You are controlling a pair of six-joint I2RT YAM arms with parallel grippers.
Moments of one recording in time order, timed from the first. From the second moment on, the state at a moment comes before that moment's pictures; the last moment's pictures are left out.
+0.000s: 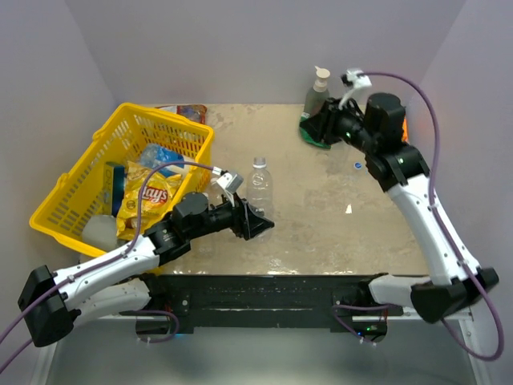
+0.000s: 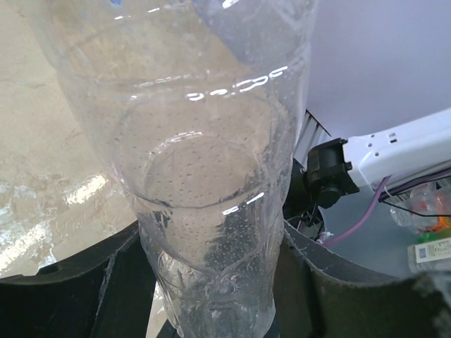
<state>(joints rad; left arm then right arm) -0.89 0.97 0.63 0.19 0.25 -0.56 0.36 1.31 1.55 -0.46 -0.32 0.27</state>
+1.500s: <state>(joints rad) -0.71 1.20 0.70 0.24 0.33 -0.51 -0.03 1.54 0.69 0.07 0.25 0.31</state>
